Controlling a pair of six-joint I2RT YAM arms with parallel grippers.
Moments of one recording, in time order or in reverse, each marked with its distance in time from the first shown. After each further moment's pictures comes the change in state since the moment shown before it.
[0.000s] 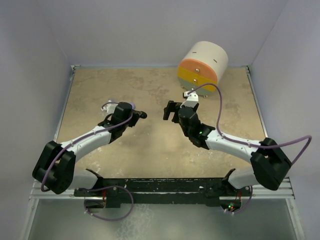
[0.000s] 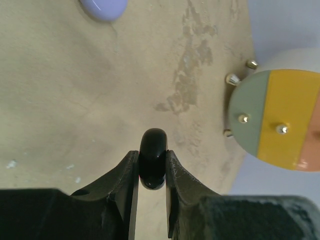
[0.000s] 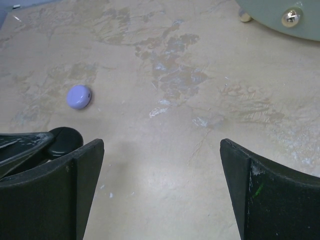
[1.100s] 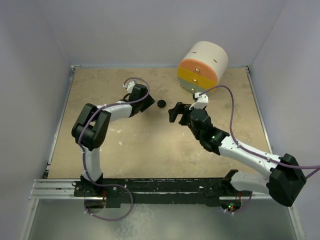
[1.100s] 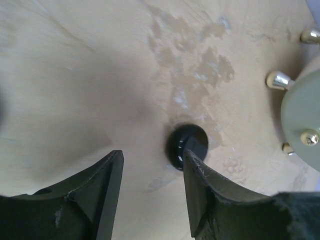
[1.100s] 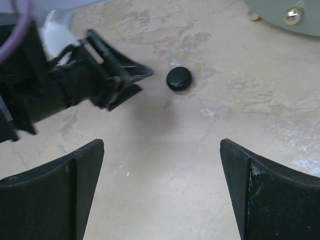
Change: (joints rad) left arm 0.041 0.642 0.490 0.101 0.095 0.446; right arm -0.013 -0.256 -0.080 -0.118 -0.106 0.047
